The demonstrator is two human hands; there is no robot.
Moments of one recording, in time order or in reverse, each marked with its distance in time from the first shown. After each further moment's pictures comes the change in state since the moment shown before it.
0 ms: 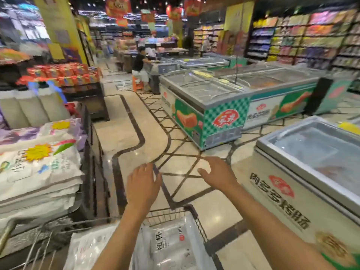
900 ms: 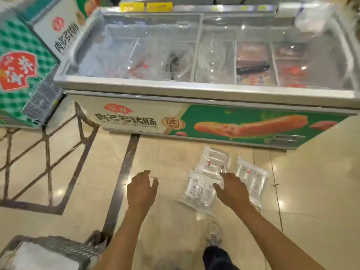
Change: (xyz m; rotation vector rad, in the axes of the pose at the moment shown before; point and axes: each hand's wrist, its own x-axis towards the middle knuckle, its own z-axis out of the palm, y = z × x) left_hand -0.312 0.485 0.303 0.016 -0.765 0.711; right_hand -0.493 0.526 0.025 0.175 -0.015 1.224
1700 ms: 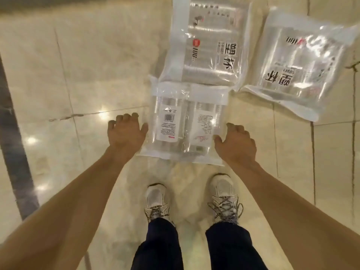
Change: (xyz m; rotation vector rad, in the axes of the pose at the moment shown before) left_hand 0.277 -0.071 0.652 0.517 -0.410 0.259; right_hand 0.330 0.235 0.522 0.056 -0.151 0.445
